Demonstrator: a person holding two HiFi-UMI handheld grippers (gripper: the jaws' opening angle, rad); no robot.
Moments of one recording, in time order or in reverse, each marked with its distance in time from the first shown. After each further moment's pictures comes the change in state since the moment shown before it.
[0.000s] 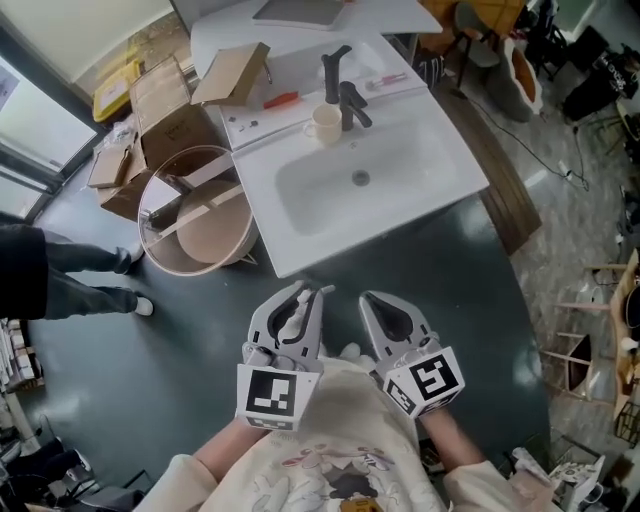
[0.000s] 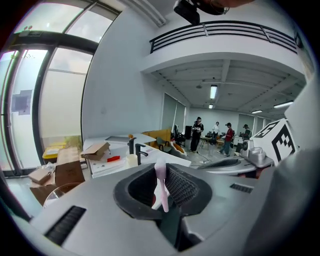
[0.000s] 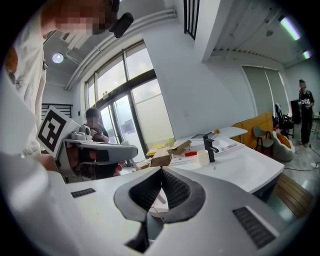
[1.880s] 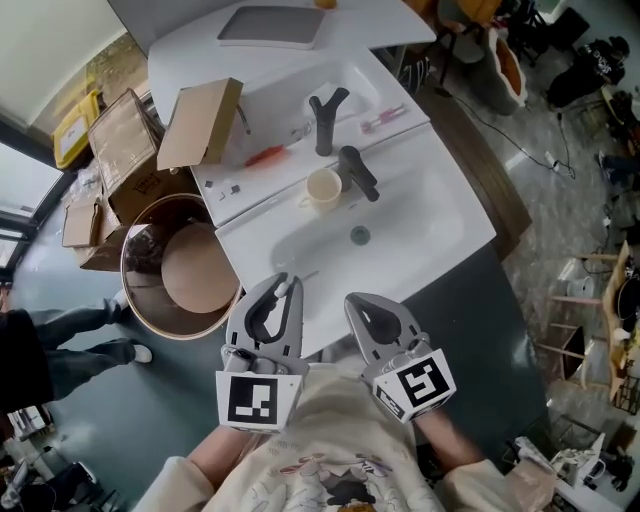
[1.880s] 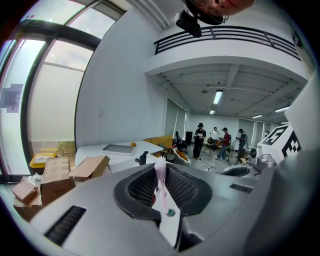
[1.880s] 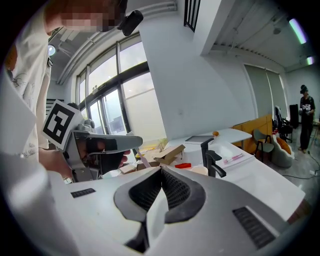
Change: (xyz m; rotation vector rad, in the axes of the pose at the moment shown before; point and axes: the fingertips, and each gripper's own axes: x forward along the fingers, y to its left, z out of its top) left arm 0.198 0.183 0.099 -0.047 -0.057 -0.023; right arm 0.219 -0.109 0.098 -0.006 0.039 -0.065
